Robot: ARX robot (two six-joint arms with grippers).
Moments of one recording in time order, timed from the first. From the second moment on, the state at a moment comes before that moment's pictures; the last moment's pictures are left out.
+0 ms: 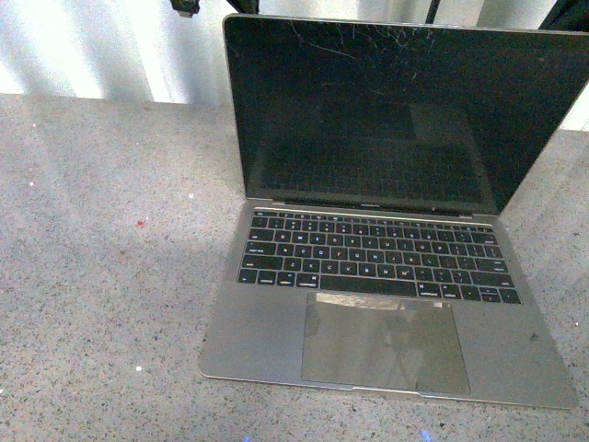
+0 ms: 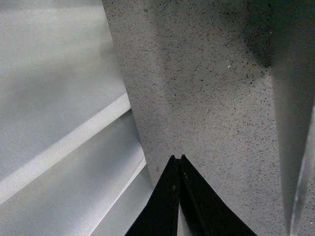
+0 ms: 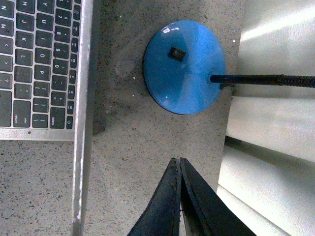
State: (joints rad) left arm -0.36 2.25 2.20 -0.92 -0.12 1.52; right arm -0.04 2.15 1.96 -0.95 -0.41 -1.65
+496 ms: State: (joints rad) left arm -0.38 2.23 2.13 -0.90 -0.09 1.52; right arm -0.01 2.15 1.93 -0.96 -0.41 -1.63
